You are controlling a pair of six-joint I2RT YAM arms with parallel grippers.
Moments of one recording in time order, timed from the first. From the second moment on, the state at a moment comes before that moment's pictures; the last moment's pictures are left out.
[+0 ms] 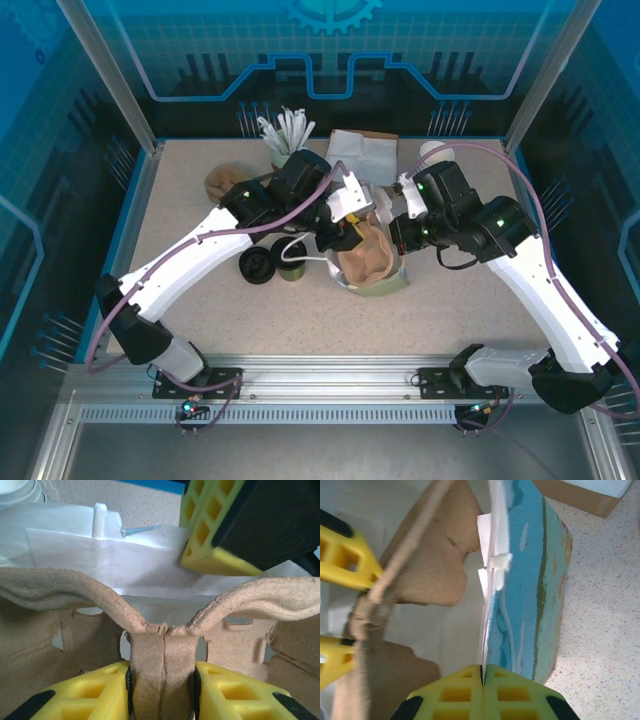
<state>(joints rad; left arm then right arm) -0.77 1.56 1.67 -0.87 0.40 0.27 0.61 1.22 1.56 -1.26 -0.04 0.29</state>
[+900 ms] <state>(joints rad) -0.73 1.62 1.62 -0.86 0.42 0.25 0.50 1.22 1.47 -1.17 -0.27 0.42</state>
